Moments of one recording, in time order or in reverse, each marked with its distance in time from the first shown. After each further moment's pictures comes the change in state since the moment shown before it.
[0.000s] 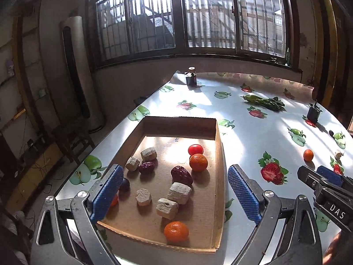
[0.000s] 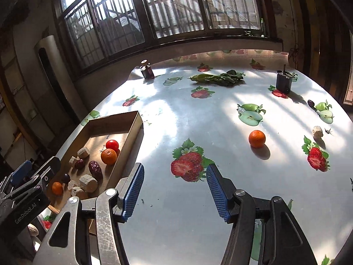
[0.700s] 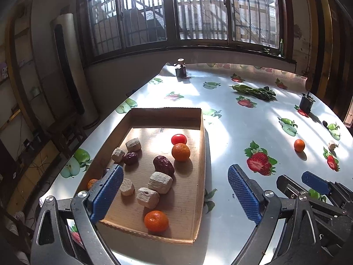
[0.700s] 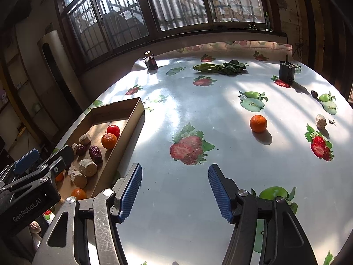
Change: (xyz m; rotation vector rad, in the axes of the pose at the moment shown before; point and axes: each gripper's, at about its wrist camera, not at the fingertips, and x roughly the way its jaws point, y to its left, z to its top) left arm -0.005 -0.029 -0.008 0.024 0.048 -0.029; right arm 0.003 -0.006 -0.020 -0.011 0.053 0.033
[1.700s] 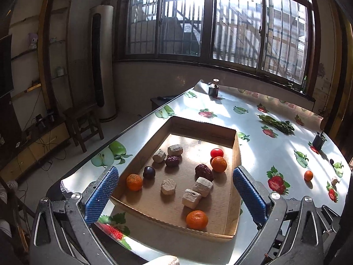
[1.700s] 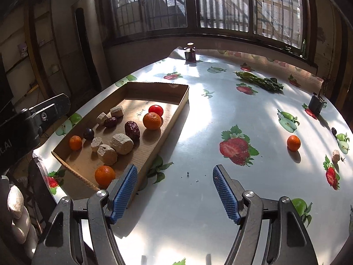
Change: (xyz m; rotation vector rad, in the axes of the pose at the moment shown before) left arm -0.030 0.083 -0.020 -0.220 -0.098 0.072; right arm 0.006 0.089 -0.020 -0.283 0.040 0.044
